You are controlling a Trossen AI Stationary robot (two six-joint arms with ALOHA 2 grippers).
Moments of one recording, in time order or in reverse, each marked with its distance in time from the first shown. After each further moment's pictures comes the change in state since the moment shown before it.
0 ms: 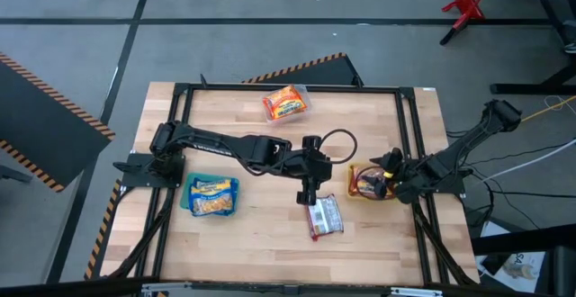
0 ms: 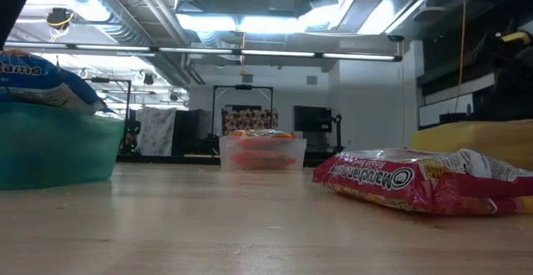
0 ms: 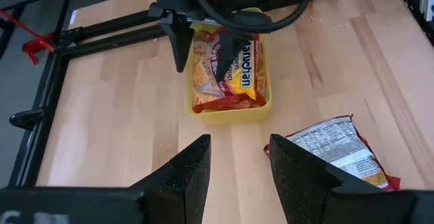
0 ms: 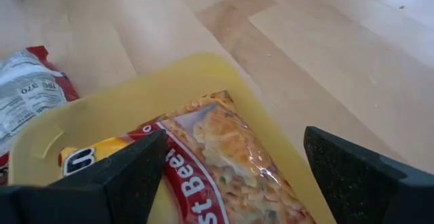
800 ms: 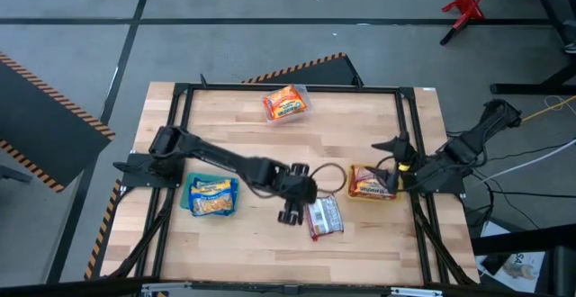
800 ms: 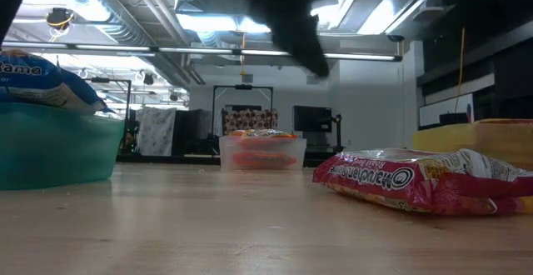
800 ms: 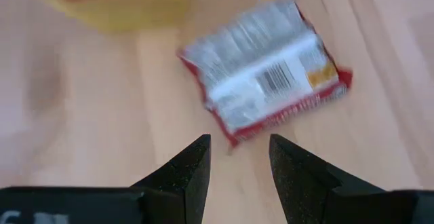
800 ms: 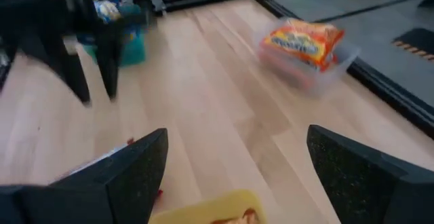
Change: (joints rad) left arm -0.053 0.007 -0.302 0.059 0.146 -0.058; right arm 0.000 -0.038 0.462 -0.164 0.087 -0.383
